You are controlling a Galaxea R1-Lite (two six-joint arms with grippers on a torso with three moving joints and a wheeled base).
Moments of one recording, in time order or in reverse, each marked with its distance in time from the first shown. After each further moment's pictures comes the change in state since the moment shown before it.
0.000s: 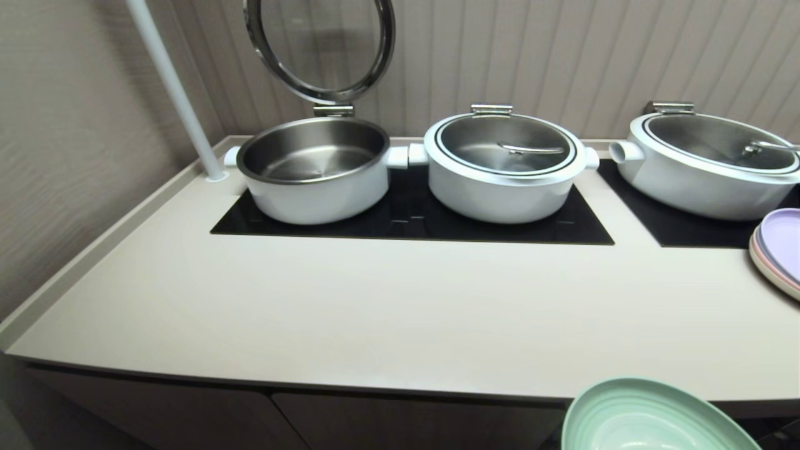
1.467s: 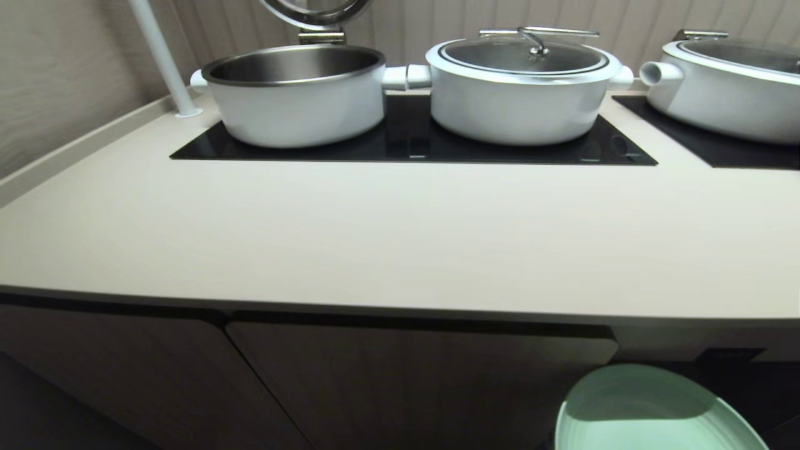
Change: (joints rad) left arm 0.000 0.000 0.000 0.000 0.000 0.000; right arm 0.012 -0.001 -0.040 0.009 0.044 -0.057
